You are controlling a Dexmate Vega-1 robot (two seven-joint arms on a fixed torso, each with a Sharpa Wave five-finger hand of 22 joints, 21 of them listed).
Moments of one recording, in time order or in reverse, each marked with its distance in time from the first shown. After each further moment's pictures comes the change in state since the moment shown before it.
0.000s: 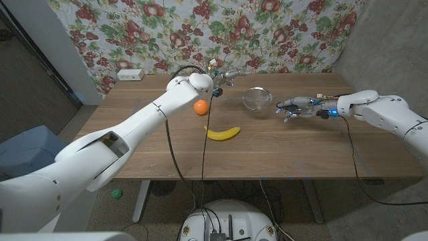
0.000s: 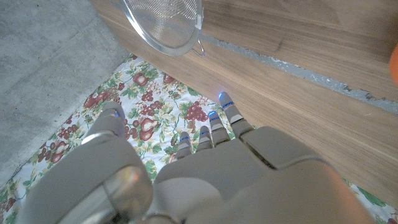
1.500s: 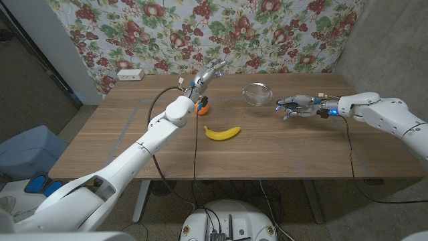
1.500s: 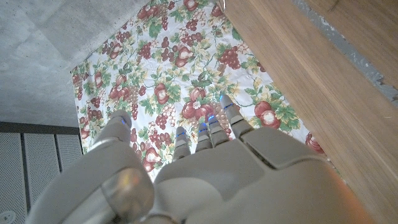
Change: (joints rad) left arm 0.334 0.013 -0.228 0.053 -0.110 -0.668 0.143; left_hand -0.082 0.064 0.019 0.002 -0.004 0.078 -0.017 0.011 -0.005 0.040 -0.058 0.021 -0.009 -0.060 -0.081 0.006 -0.012 -0.026 -0.037 -0.045 -0.005; right arm -0.001 0.033 0.020 0.059 0.054 0.029 0.032; right_hand 0.021 0.008 0.007 0.007 -0.006 0.000 0.000 -0.052 -0.002 0.000 0.000 0.023 -0.011 0.000 0.000 0.063 0.000 -0.010 0.003 0.086 -0.028
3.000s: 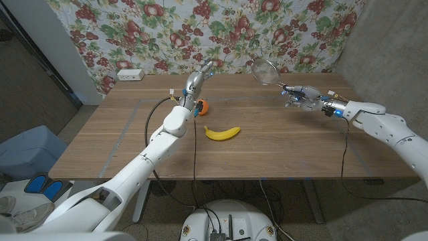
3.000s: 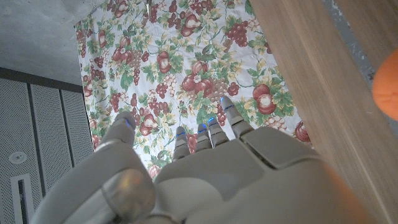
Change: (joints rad) left arm 0.070 -0.062 -0.057 0.095 -0.037 -0.214 0.045; left_hand -0.022 0.022 0.016 -0.007 0.000 -0.007 0.025 -0.004 -0.004 0.002 -0.004 -0.004 0.000 -0.014 -0.007 -0.001 -0.009 -0.001 -0.009 -0.017 0.000; right arm -0.045 0.150 0.137 0.227 0.200 0.220 0.216; right_hand -0.001 0.000 0.015 0.007 -0.001 0.014 0.000 -0.030 0.025 0.000 0.000 0.022 0.010 -0.025 0.011 0.048 0.000 -0.027 -0.002 0.053 -0.014
